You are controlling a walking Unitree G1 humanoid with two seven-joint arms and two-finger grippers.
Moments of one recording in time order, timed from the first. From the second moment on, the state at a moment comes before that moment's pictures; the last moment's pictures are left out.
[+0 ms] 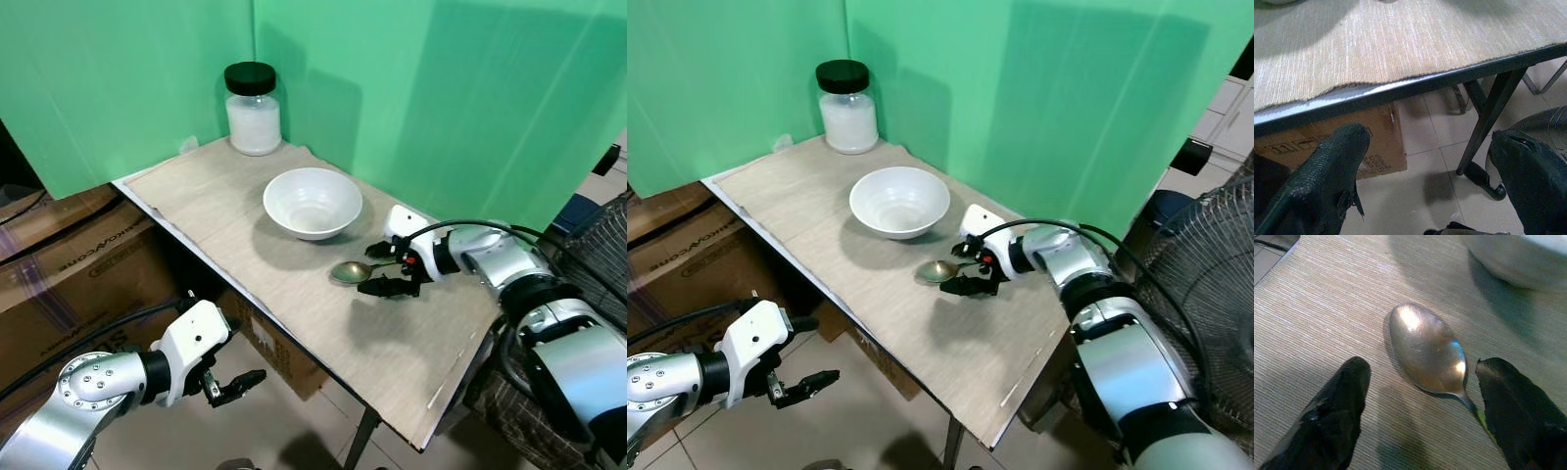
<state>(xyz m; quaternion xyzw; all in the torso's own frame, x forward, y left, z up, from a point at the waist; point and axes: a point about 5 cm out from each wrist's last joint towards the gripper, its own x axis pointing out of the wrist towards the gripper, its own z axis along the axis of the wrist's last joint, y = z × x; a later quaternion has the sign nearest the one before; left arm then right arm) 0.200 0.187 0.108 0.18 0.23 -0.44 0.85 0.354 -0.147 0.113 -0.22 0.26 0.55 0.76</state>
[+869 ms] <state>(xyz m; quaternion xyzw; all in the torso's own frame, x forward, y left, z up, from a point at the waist) 0.205 0.181 0.112 0.18 0.21 -0.44 0.85 0.357 -0.140 0.104 -0.26 0.28 0.52 0.77</state>
